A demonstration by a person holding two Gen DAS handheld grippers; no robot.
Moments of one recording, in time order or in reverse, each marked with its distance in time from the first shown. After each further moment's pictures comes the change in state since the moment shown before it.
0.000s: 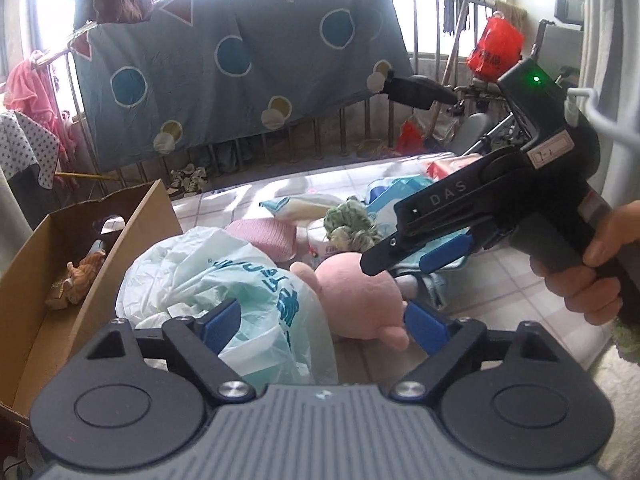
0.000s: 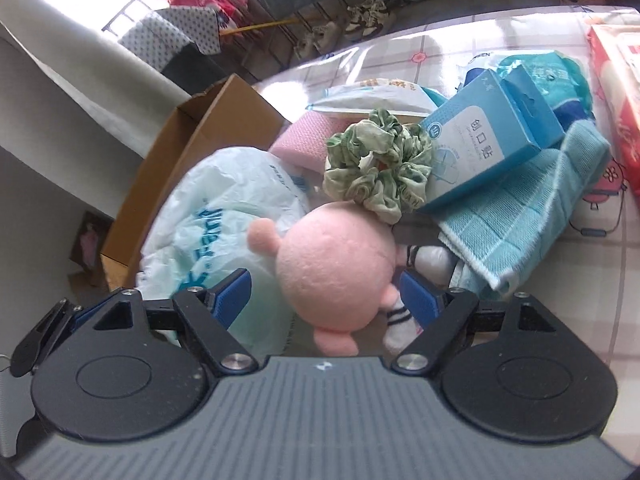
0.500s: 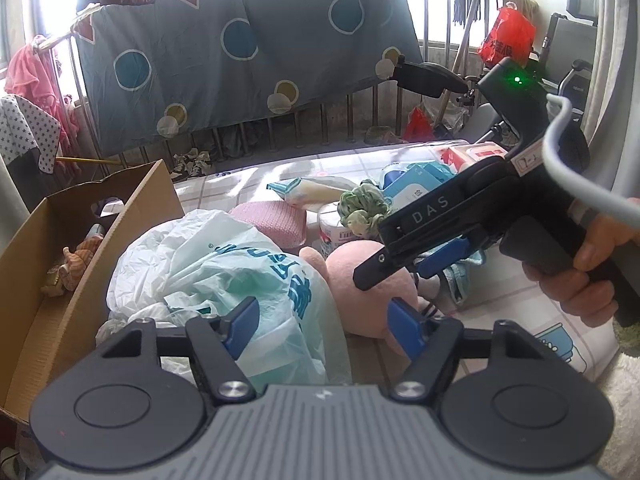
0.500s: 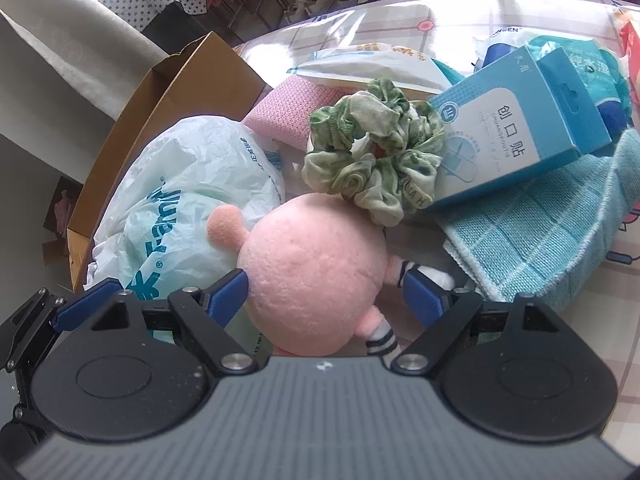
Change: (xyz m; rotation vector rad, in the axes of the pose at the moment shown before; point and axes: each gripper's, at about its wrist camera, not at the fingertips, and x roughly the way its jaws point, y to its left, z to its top) left arm 0.014 0.006 -0.001 -0.018 0.034 0.004; right arm 0.041 0.003 0.012 -0.032 0.095 -0.043
